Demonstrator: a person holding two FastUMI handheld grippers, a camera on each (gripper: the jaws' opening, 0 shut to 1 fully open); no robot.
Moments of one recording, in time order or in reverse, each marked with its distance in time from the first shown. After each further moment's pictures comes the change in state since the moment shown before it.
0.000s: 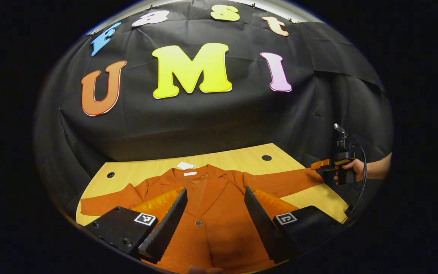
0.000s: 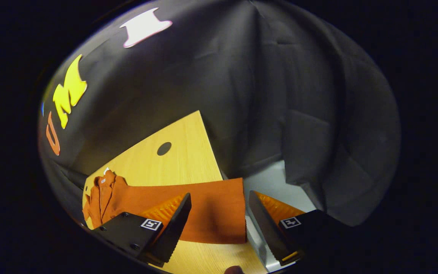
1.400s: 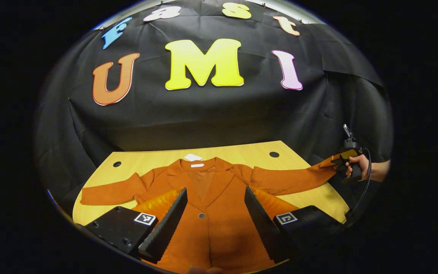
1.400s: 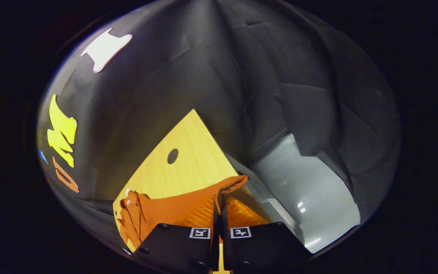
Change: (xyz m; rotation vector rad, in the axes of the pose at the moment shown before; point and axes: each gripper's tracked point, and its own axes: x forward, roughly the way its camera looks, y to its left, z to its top) left arm -0.016 0.021 -0.012 -0.072 0.013 0.063; right arm -0.024 0.054 0.021 0.222 0.060 0.039
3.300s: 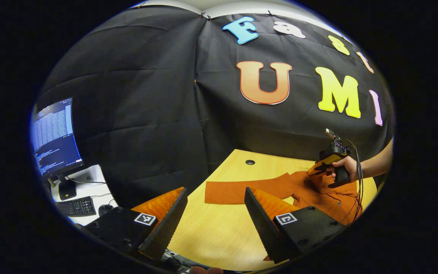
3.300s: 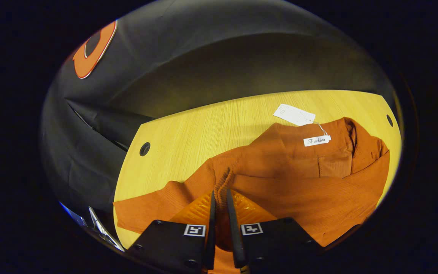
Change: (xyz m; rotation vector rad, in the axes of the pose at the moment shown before) left arm -0.180 0.440 -0.083 -0.229 -0.101 0.555; right arm 0.159 0.530 -0.432 -0.550 0.320 0.124
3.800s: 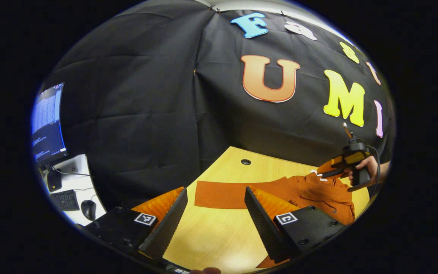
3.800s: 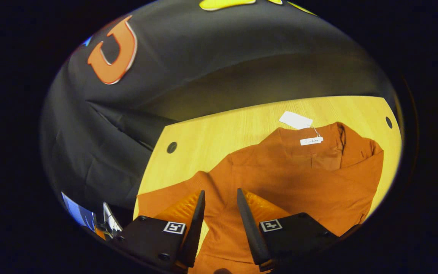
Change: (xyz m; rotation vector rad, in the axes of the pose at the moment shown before) left arm 0.072 -0.008 -0.011 -0.131 0.026 -0.088; right arm -0.110 0.019 -0.002 -0.057 -0.024 0.144
